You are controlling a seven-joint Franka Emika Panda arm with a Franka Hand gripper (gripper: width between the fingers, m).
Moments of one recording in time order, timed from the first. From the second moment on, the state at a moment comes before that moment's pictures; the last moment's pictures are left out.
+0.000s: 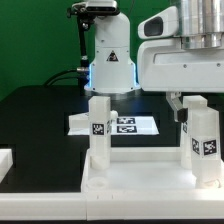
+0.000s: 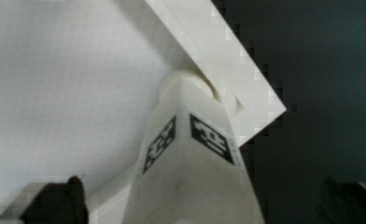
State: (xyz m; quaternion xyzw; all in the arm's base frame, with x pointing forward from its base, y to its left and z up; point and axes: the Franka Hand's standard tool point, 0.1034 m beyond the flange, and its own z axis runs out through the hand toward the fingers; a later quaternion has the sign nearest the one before) arm 0.634 0.107 0.121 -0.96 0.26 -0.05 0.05
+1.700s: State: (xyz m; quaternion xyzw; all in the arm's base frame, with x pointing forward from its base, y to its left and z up) arm 0.638 0.126 0.120 -0.73 0.68 0.02 0.08
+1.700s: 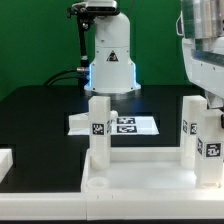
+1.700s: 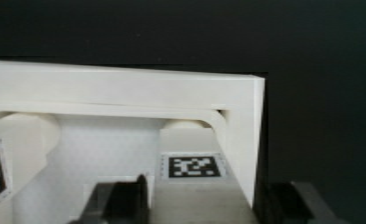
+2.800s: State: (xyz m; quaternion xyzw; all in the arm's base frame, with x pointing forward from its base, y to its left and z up) arm 0.642 0.117 0.118 -0.99 0.13 -0.07 0.01
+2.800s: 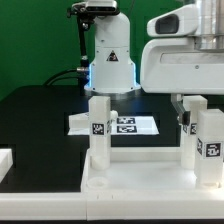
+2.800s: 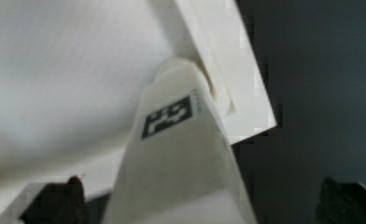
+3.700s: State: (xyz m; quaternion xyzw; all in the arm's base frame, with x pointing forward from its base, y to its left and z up) arm 0.639 0.106 0.115 -0.81 0.58 -0.04 0.05
